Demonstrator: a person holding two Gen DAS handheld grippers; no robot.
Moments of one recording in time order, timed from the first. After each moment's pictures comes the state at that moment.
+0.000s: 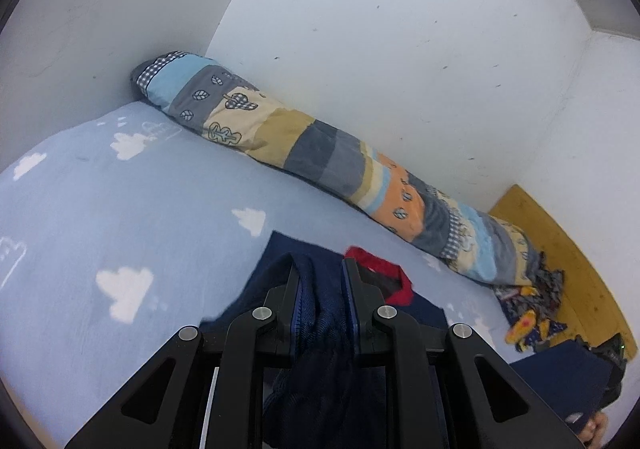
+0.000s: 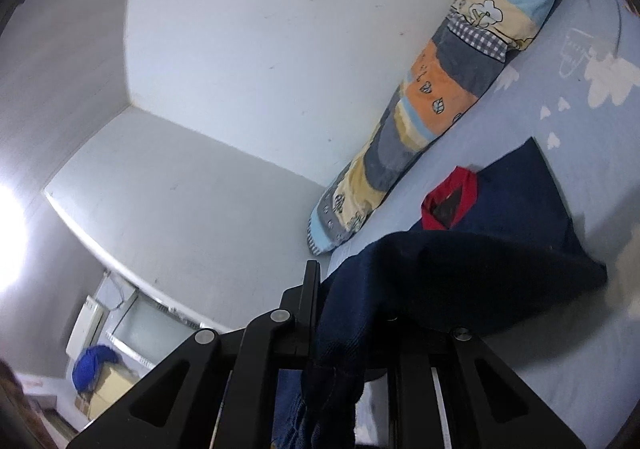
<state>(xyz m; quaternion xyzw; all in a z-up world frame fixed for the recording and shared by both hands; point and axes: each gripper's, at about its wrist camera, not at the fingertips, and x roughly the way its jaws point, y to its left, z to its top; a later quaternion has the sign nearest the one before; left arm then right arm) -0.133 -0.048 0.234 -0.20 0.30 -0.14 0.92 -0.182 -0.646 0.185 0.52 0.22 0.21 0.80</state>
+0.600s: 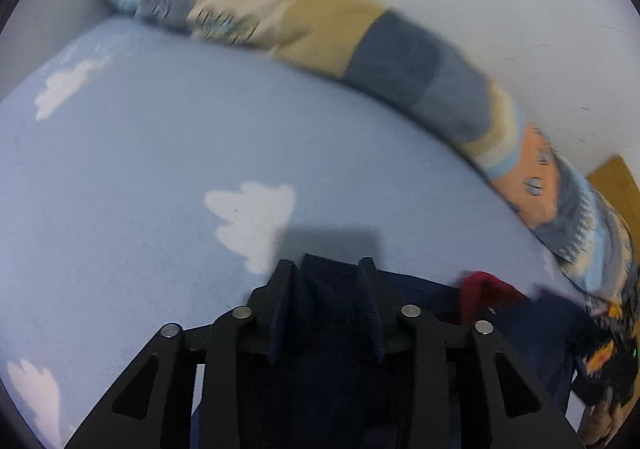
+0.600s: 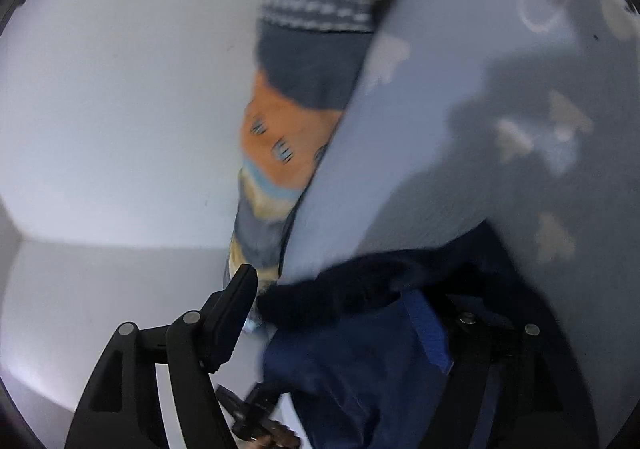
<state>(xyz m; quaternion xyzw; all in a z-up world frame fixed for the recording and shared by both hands) 0.228 -0.150 0.075 -0.17 0.50 -0.05 0.85 0.066 -0.743 0.015 0.65 0.32 0.04 0.69</state>
